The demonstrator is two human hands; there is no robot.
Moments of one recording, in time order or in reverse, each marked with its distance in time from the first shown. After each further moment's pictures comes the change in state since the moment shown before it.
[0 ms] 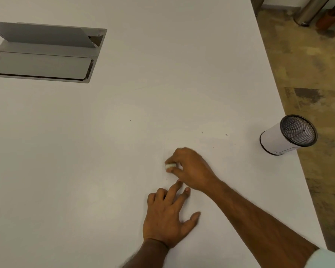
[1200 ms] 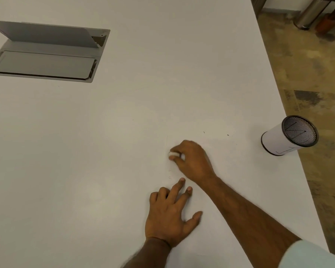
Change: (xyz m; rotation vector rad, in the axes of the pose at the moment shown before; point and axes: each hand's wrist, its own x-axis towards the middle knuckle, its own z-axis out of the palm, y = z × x) left_hand -0.001 -0.001 0.002 0.033 -0.012 -0.007; right_hand 0.014 0.006 0.010 -0.007 0.192 0.075
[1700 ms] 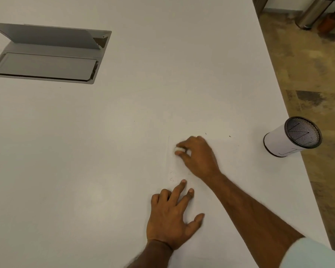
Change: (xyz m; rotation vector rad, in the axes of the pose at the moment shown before) left_hand -0.001 0.000 0.001 -0.016 0.004 0.001; right_hand 0.011 0.011 -0.007 -0.047 0.052 0.012
